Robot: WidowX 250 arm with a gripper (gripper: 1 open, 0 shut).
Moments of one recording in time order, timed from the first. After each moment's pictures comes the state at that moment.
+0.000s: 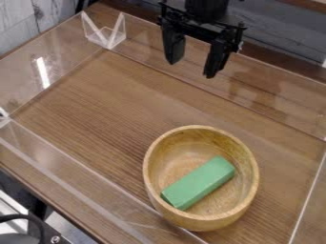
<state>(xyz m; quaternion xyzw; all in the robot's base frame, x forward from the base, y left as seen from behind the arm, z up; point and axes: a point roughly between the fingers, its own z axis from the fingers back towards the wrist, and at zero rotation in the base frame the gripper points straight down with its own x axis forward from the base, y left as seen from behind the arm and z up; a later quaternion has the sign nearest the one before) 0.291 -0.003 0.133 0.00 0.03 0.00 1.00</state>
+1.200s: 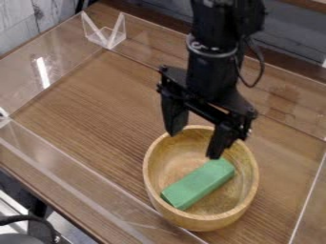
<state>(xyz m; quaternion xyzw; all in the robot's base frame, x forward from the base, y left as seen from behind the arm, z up) 0.211 -0.066 0.109 0.00 0.02 -0.07 1.00</state>
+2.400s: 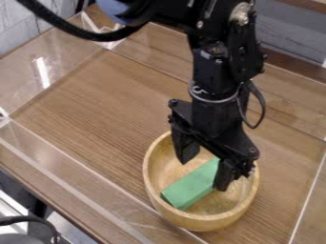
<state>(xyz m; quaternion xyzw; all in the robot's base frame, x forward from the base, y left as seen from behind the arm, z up) 0.205 -0.080 0.081 -0.03 -0.02 -0.12 0.99</state>
